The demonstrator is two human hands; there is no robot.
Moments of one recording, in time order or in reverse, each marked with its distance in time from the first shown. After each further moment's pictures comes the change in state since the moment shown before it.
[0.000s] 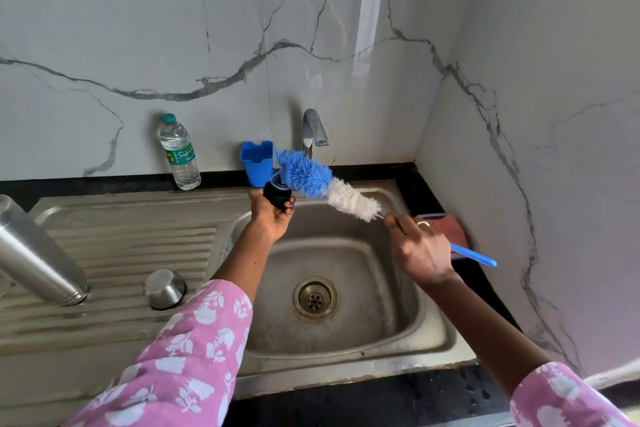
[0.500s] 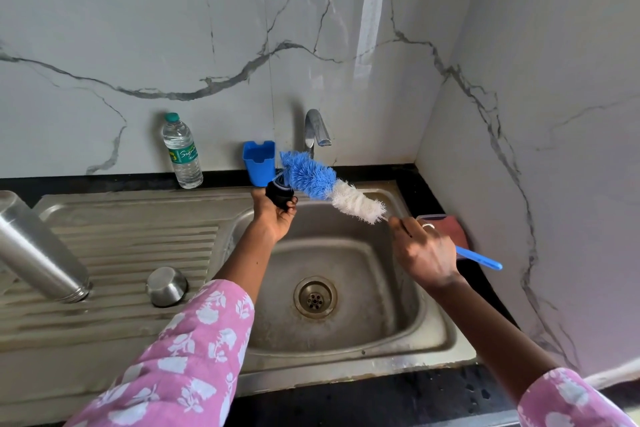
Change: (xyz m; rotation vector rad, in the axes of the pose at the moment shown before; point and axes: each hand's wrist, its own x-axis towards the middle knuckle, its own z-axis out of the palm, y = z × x) left_hand -0.004 0.000 0.001 0.004 0.005 -0.006; right_hand -0.004 0.001 -0.005 -0.001 -0.020 0.003
